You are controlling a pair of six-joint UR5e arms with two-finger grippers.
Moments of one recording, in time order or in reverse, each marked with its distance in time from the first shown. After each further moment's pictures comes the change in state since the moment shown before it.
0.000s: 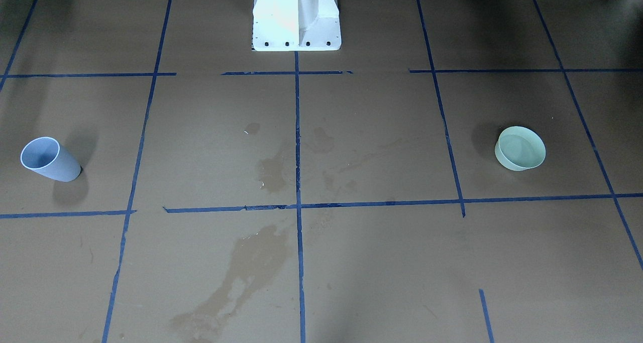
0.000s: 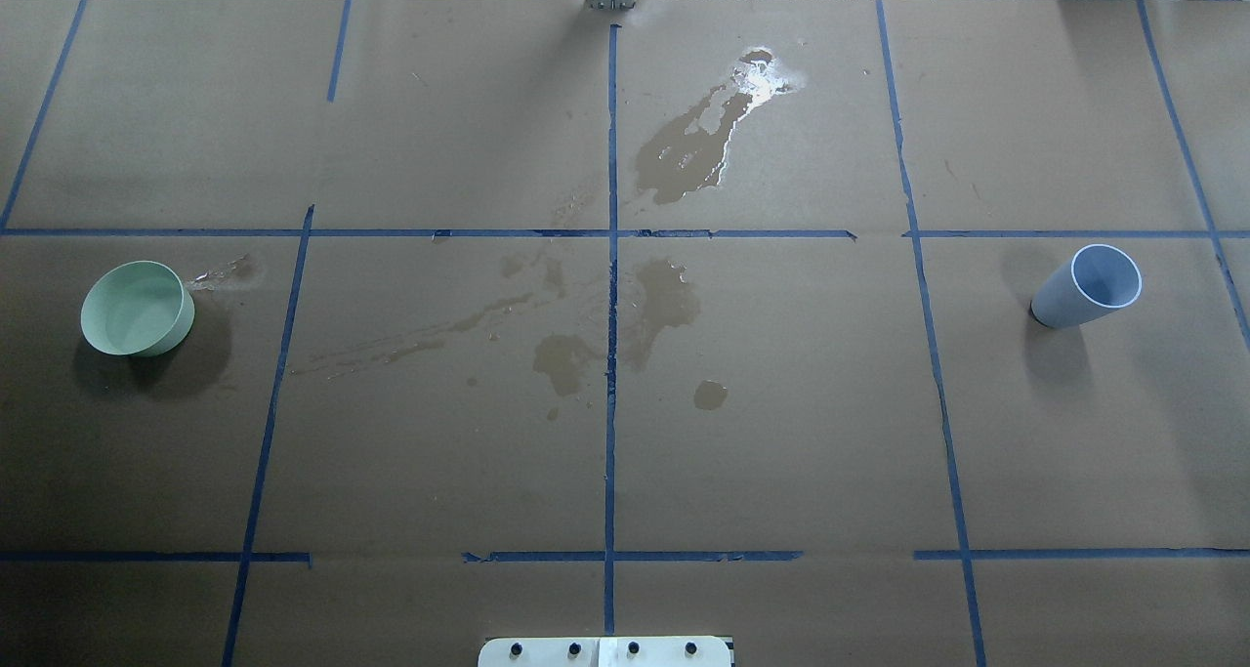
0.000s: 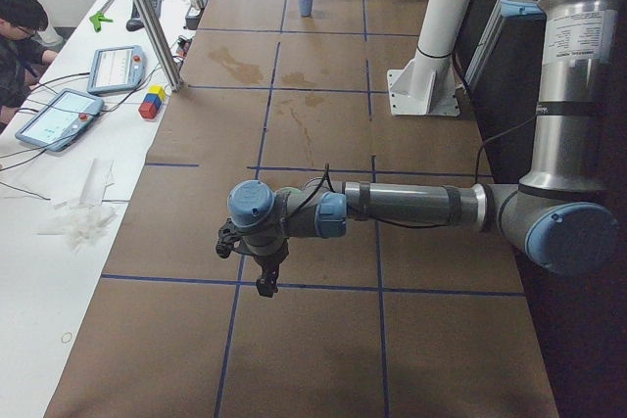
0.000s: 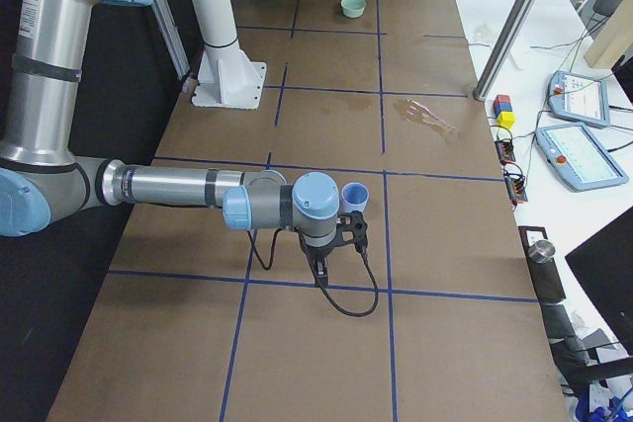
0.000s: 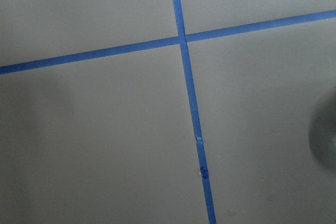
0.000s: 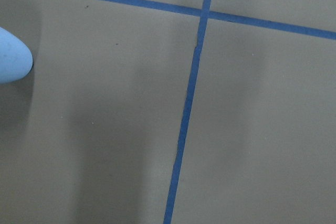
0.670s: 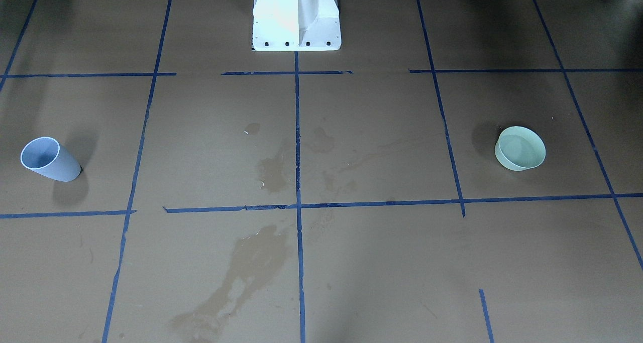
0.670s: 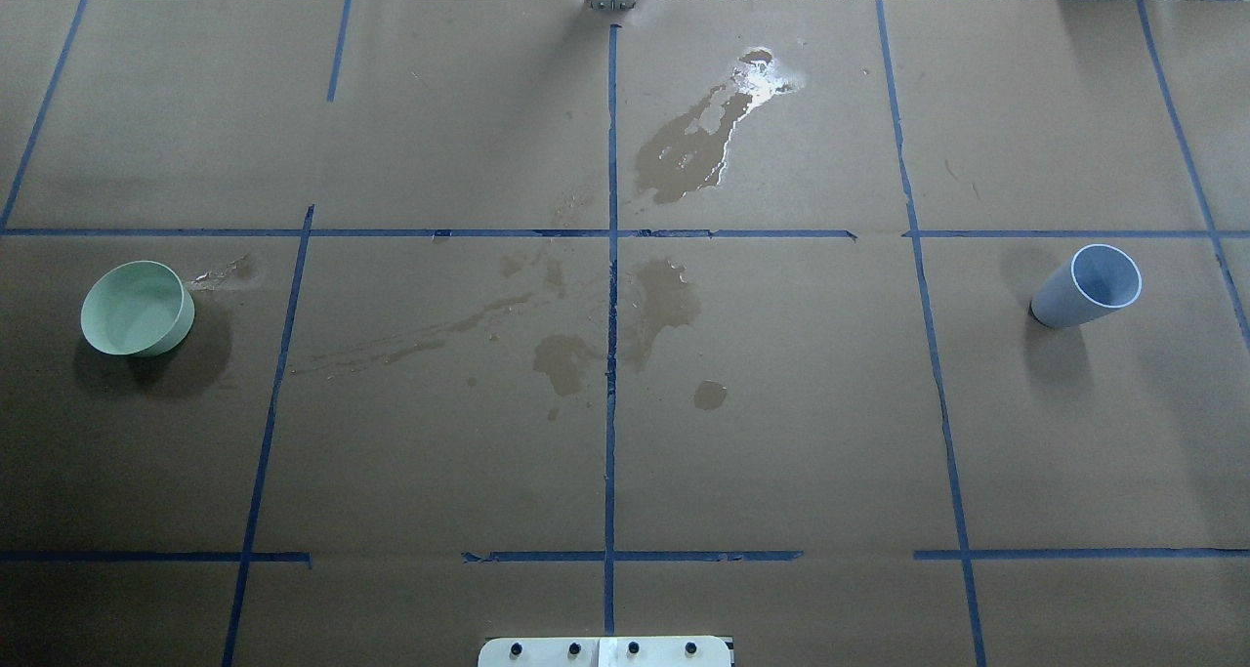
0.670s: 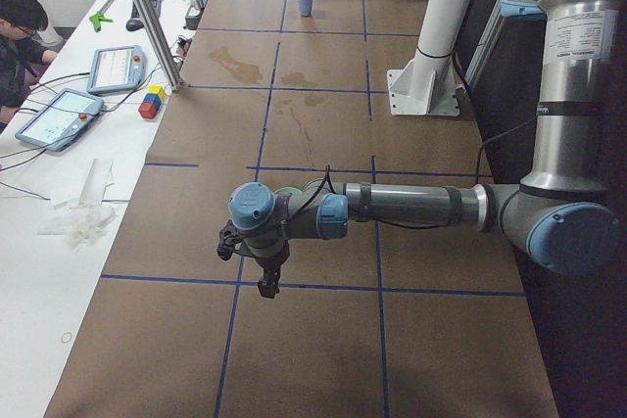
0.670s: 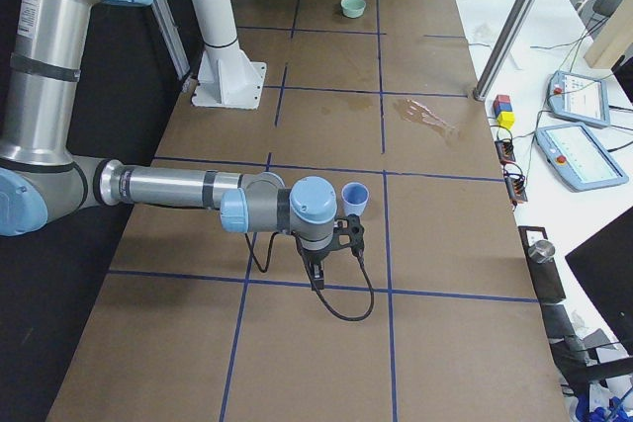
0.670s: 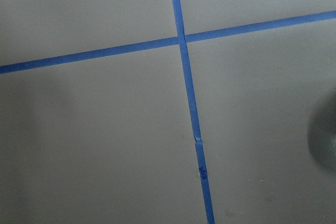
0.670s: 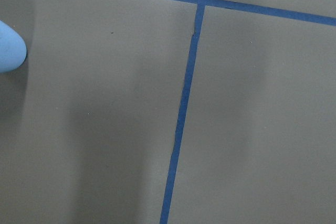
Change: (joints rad) left arm -0.002 0.014 0.003 0.003 -0.006 -0.001; right arm 0.000 -0.025 -0.005 -0.001 0.003 -0.009
